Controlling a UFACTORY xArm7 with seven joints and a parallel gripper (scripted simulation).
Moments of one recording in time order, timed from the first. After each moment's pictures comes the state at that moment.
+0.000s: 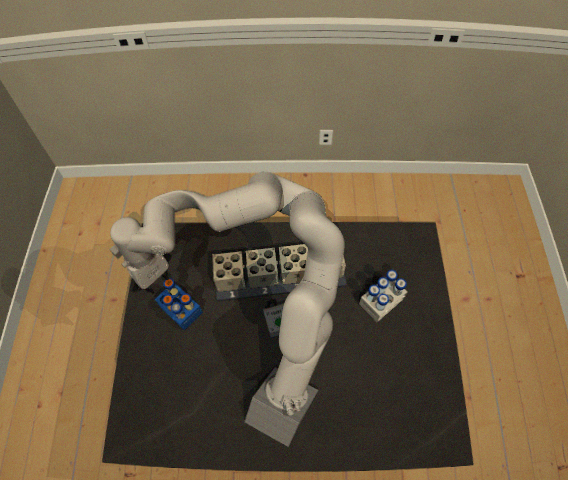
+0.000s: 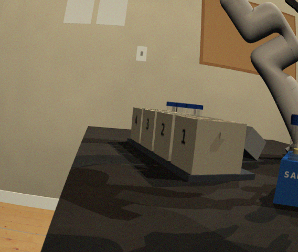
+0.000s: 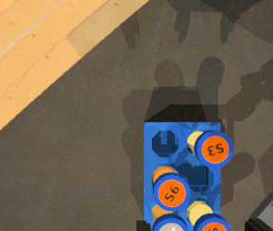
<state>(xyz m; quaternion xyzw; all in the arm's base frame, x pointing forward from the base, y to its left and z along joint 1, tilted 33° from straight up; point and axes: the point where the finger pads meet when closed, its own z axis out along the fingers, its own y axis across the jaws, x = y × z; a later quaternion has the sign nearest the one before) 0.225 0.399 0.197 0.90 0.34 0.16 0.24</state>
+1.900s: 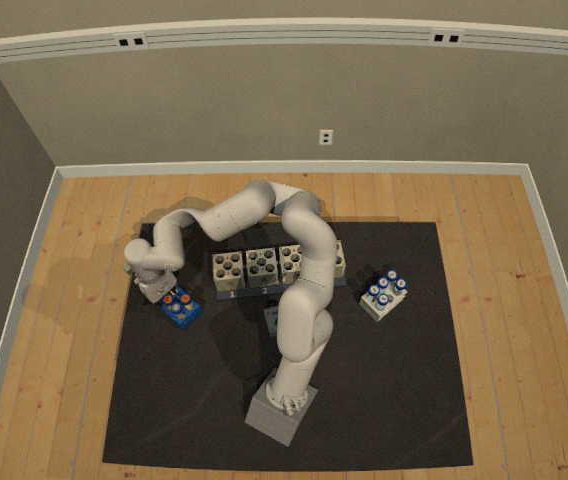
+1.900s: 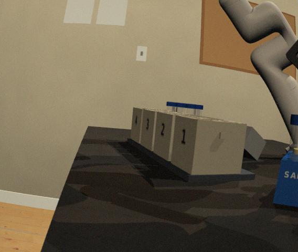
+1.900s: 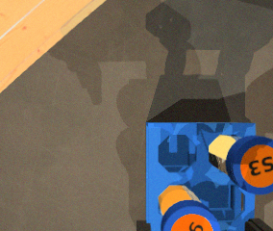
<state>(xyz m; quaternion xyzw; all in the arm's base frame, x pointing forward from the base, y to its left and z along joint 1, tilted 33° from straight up) 0.267 0.367 0.115 0.90 0.34 0.16 0.24</state>
